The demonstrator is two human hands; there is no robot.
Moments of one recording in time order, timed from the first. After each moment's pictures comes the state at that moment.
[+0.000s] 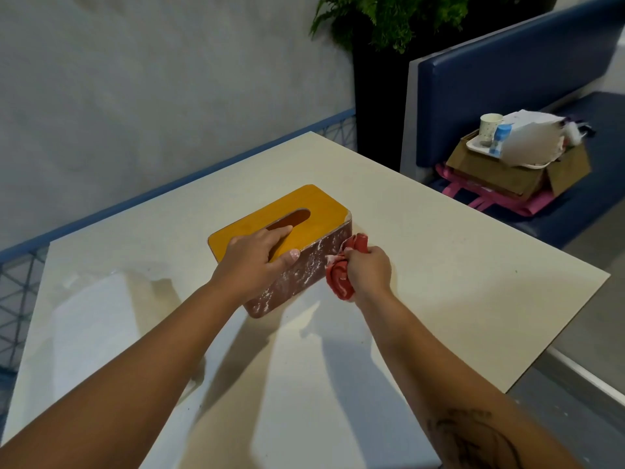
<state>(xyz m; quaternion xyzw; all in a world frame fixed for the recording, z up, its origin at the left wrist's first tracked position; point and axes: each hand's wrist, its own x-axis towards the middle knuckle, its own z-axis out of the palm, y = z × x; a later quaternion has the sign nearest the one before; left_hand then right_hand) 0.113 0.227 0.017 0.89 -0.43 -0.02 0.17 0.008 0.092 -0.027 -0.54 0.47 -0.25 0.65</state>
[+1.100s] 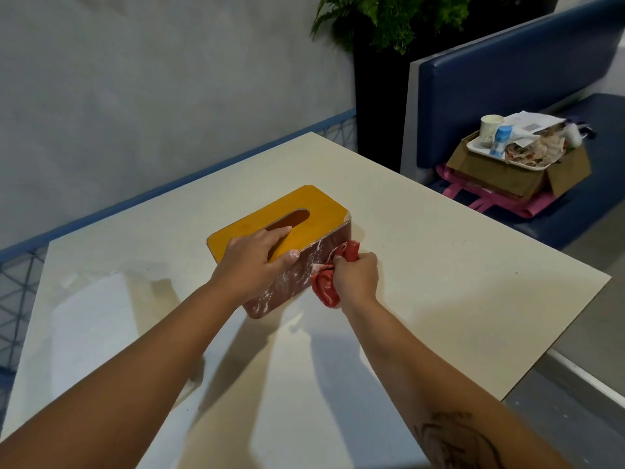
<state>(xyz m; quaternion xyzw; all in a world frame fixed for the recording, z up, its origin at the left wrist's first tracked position) 0.113 0.226 0.017 0.89 -0.43 -0.01 0.16 0.021 0.104 -0.040 -0.53 0.49 -0.25 0.64</state>
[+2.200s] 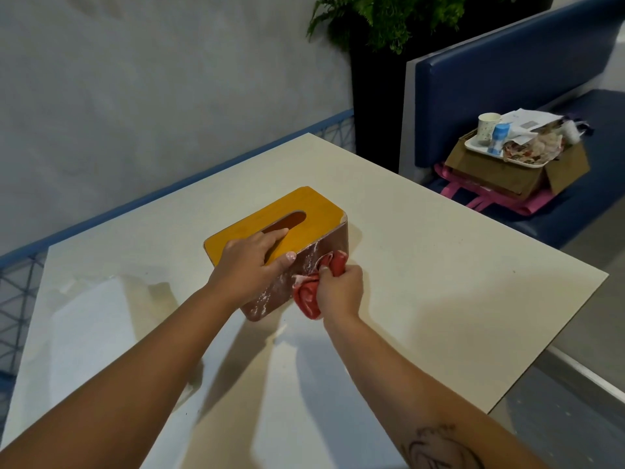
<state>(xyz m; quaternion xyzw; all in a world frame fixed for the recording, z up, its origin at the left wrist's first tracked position) 0.111 0.226 0.020 0.89 -0.43 -0.01 0.16 0.018 0.134 -0.036 -0.51 0.49 -0.26 0.66</state>
